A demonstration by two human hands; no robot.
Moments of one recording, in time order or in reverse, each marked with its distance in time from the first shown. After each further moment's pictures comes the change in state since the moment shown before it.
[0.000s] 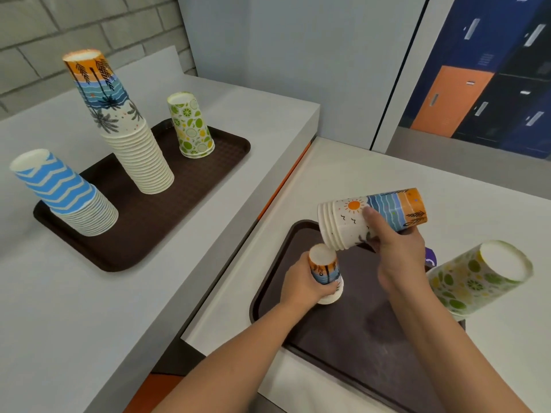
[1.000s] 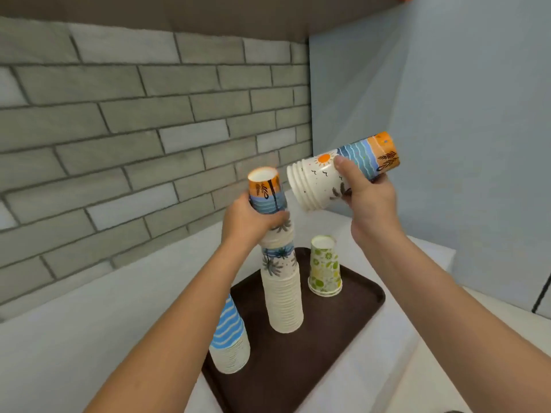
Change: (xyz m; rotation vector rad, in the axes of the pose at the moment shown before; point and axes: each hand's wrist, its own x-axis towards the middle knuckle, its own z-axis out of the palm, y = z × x) left_hand 0.064 0.124 -0.455 0.089 0.794 0.123; right_hand -0.011 -0.129 0.379 0.366 -0.564 -0.177
